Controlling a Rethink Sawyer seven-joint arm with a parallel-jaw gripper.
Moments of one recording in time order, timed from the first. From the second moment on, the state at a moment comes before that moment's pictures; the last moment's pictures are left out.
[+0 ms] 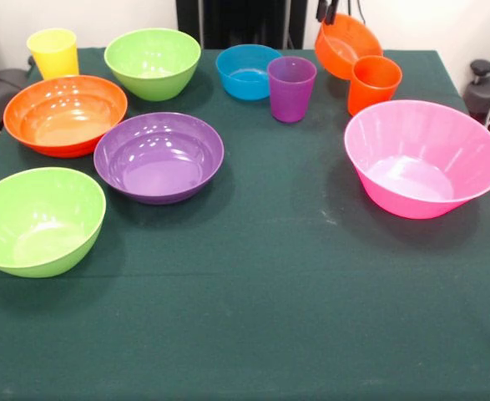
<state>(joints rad) -0.25 -0.80 0.39 2.25 -0.87 0.38 0.11</state>
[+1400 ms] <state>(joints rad) -0.50 -0.85 0.58 2.18 -0.78 0.57 0.11</state>
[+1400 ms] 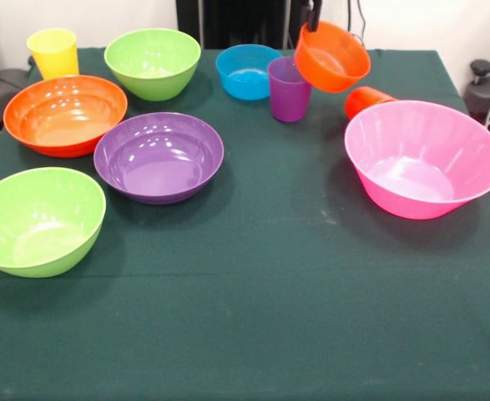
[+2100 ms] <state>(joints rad) -0.52 -0.71 0.65 1.95 -0.78 0.74 0.11</state>
